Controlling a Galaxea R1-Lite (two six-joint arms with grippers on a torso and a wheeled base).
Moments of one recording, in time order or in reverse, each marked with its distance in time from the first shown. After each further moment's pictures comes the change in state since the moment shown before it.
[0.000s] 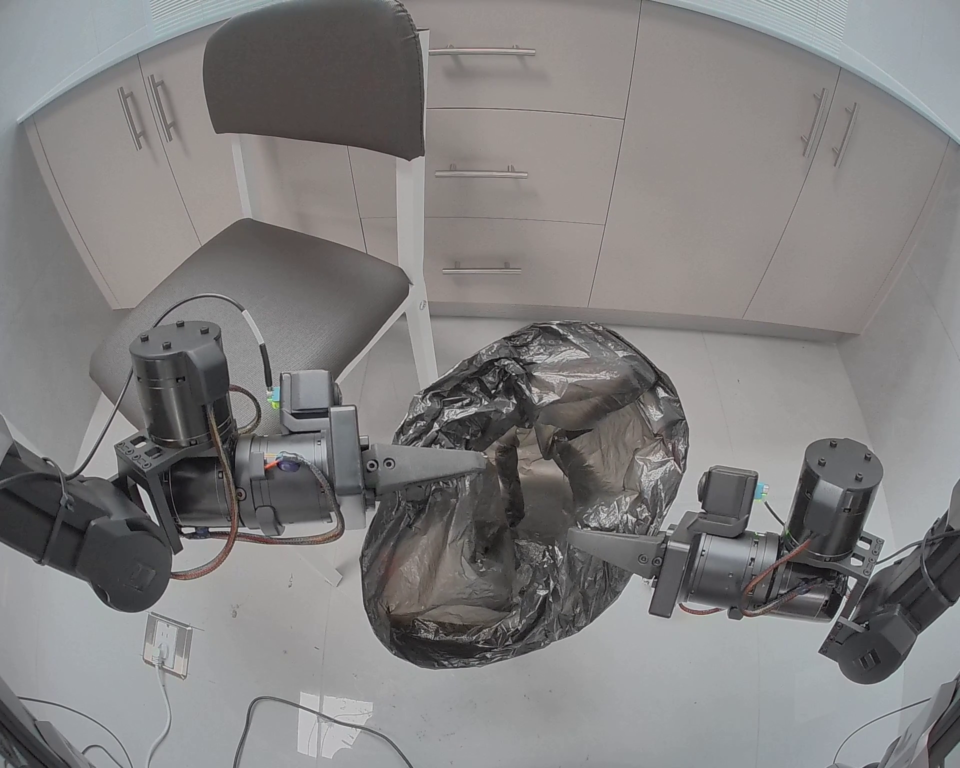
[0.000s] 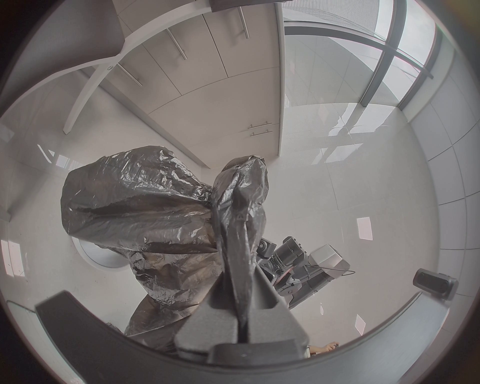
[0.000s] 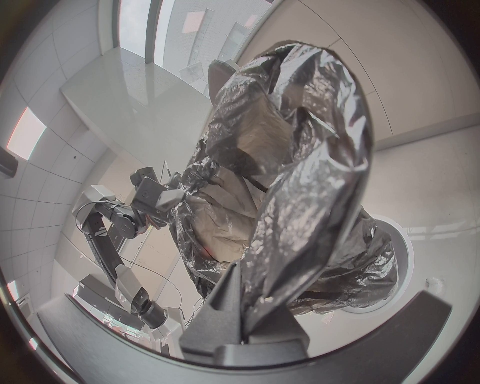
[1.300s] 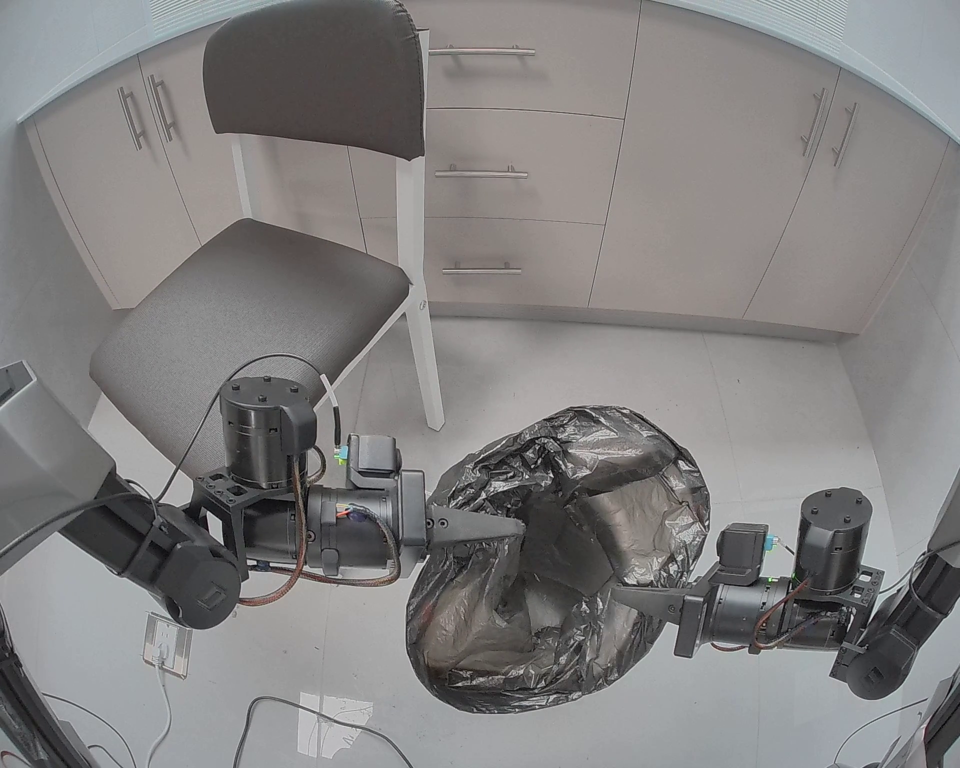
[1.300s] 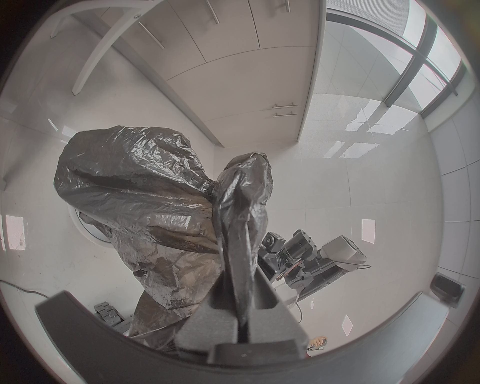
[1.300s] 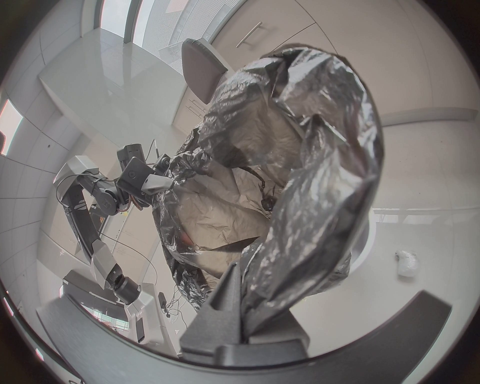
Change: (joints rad) left arm -0.051 0.179 -0.017 0.000 -0.011 0.001; right arm -0.082 0.058 0.174 -0.030 -0.024 -0.096
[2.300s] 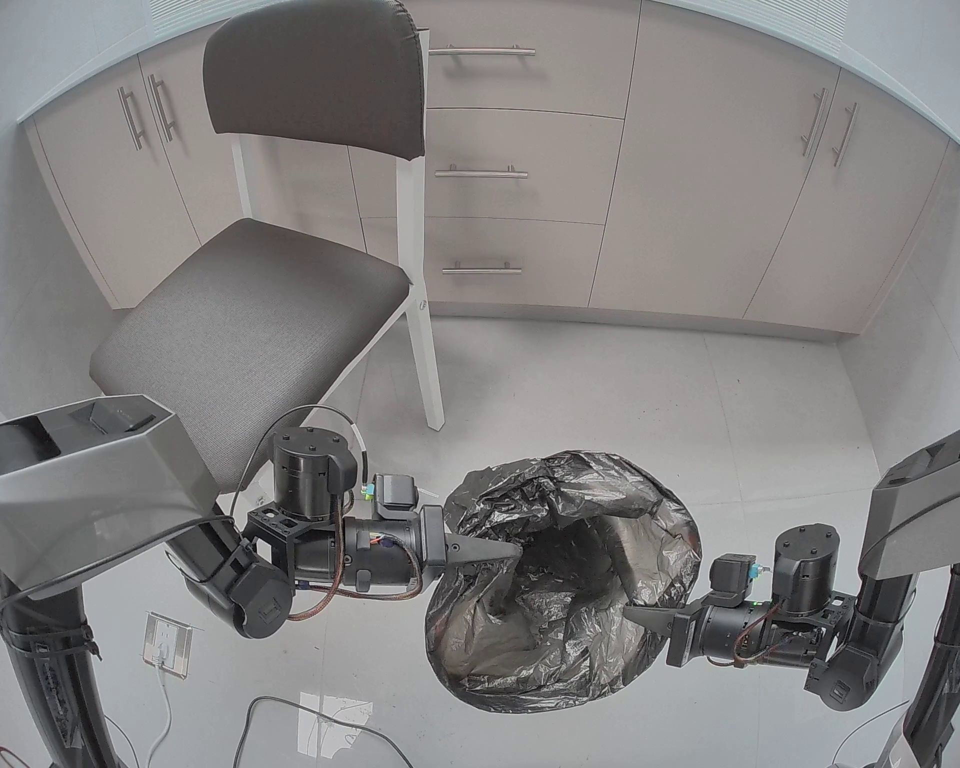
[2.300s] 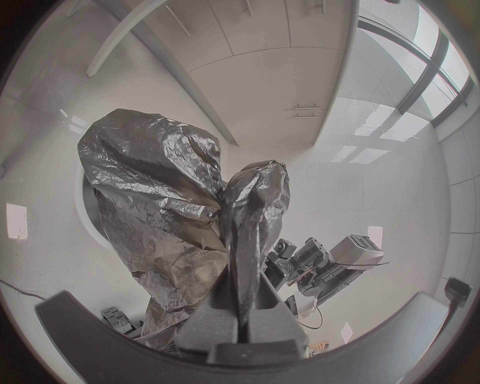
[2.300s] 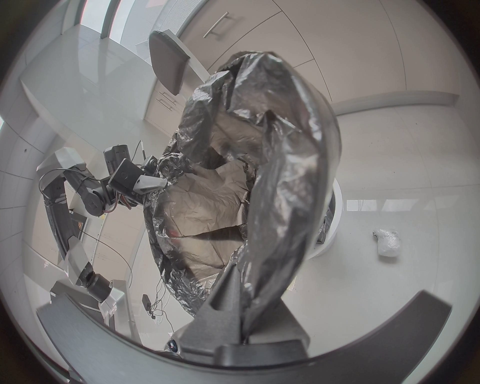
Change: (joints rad) left arm 0.029 0.245 -0.033 -0.160 0.001 -0.002; right arm -0.075 0.248 0.089 -0.237 -0.053 -0.012
